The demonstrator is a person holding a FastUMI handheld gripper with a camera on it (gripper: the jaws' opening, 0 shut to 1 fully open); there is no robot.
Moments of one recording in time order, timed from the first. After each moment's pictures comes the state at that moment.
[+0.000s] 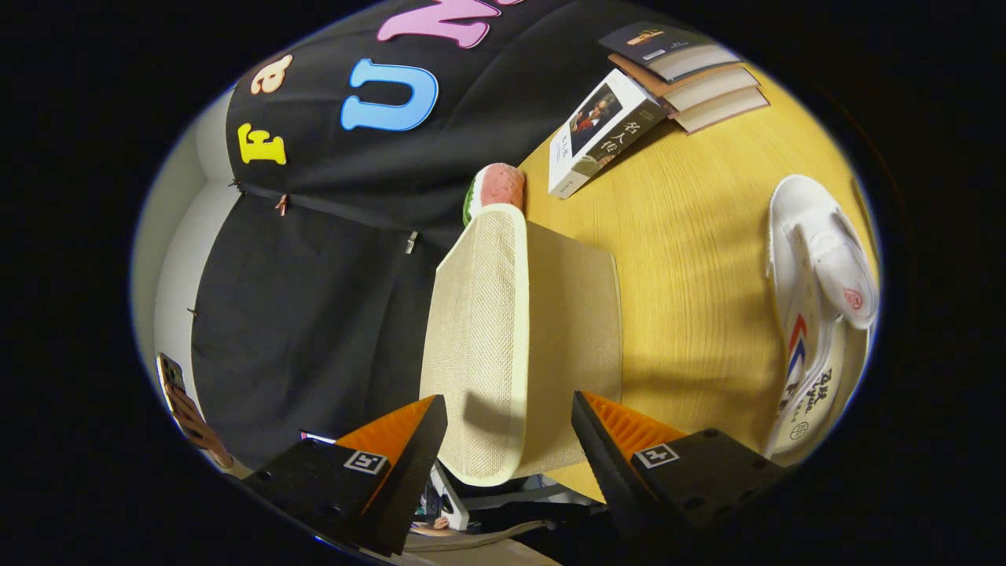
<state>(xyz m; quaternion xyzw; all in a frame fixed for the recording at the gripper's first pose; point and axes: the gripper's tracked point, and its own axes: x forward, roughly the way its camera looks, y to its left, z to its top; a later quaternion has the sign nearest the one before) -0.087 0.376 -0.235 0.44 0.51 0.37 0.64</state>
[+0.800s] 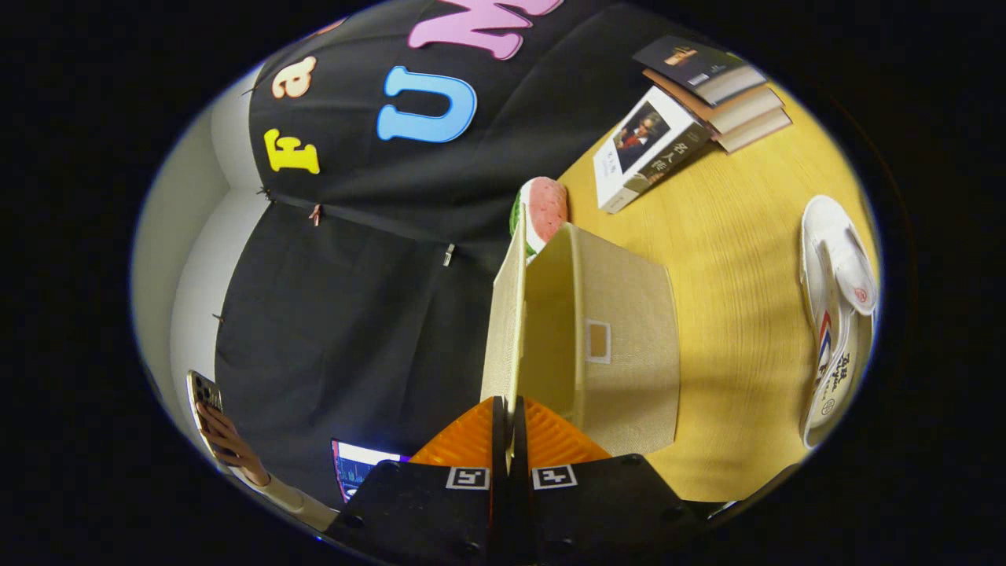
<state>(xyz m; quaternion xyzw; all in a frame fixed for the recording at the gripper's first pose) -0.082 0.388 -0.151 0.45 0.45 0.39 0.66</state>
